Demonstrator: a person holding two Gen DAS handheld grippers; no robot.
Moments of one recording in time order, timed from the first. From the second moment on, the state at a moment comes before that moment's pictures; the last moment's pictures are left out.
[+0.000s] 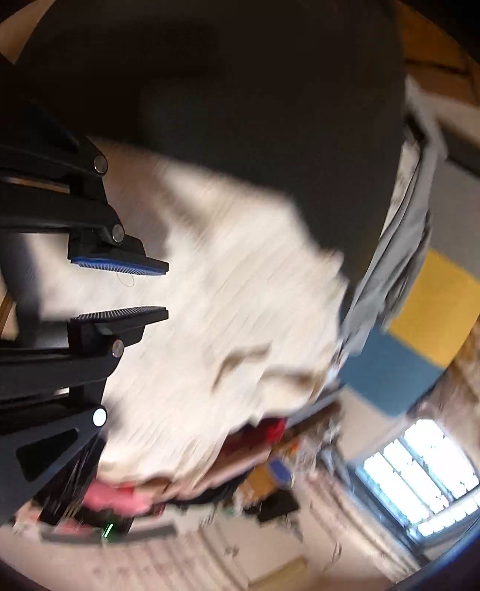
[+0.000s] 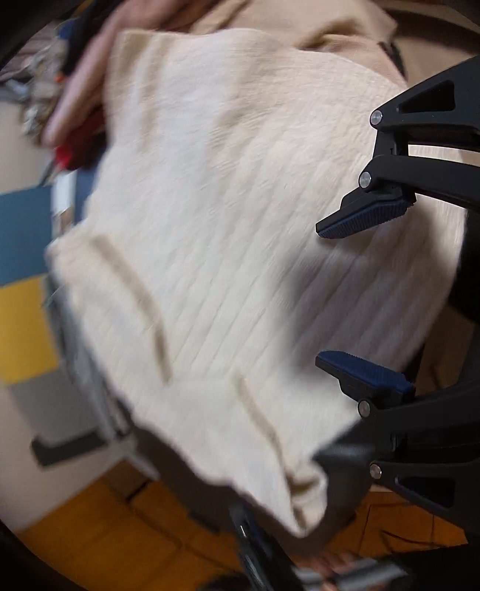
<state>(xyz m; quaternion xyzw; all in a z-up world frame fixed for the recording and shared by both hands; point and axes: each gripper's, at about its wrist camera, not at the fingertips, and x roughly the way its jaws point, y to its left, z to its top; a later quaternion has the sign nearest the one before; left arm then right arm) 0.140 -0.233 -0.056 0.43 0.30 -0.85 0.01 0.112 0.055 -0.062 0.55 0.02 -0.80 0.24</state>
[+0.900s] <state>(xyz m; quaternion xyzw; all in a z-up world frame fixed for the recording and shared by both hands) 0.131 -0.325 -0.080 0.44 0.21 -0.84 0.22 0.152 -0.050 -0.077 0.56 0.10 -0.74 0.36</state>
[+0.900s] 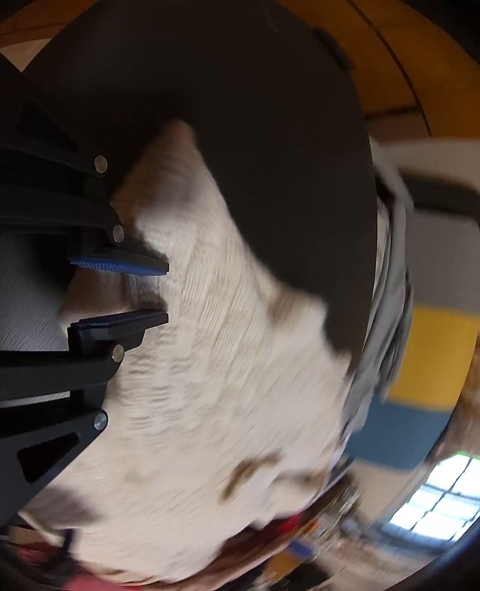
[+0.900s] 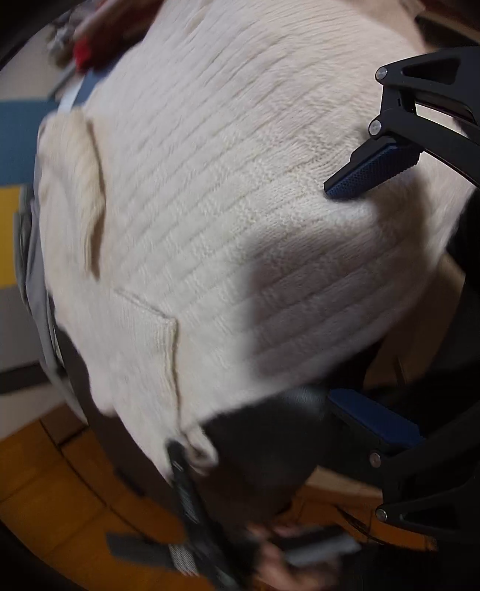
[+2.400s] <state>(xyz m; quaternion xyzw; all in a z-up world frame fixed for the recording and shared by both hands) 0.168 -0.232 -0.066 0.40 0.18 -0.89 0.12 -0.004 -0.002 -0.059 0.52 -0.11 -0.78 0.33</state>
